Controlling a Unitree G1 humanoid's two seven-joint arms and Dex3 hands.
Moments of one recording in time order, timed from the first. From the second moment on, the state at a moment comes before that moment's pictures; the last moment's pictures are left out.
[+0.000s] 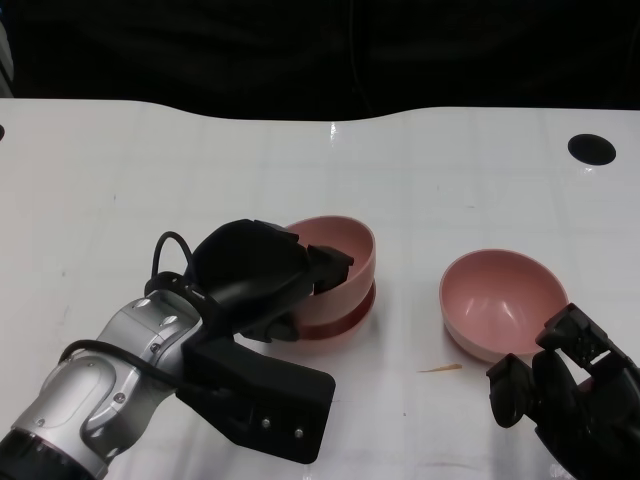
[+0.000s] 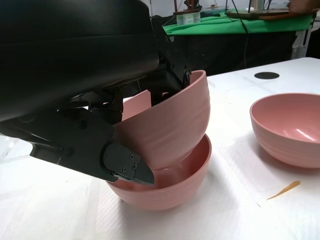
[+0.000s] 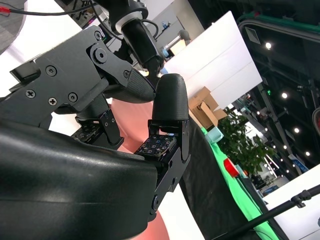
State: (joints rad) left arm -0.45 0.35 -0.50 0.18 0.83 -0.22 -0.13; right arm 0.21 0.08 -0.18 -0.13 0.70 0.25 0.48
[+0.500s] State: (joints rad) left arm -0.45 0.35 -0.51 0.20 0.83 -0.21 -0.15; right arm 0.21 0.08 -0.18 -0.13 0.70 0.25 0.48
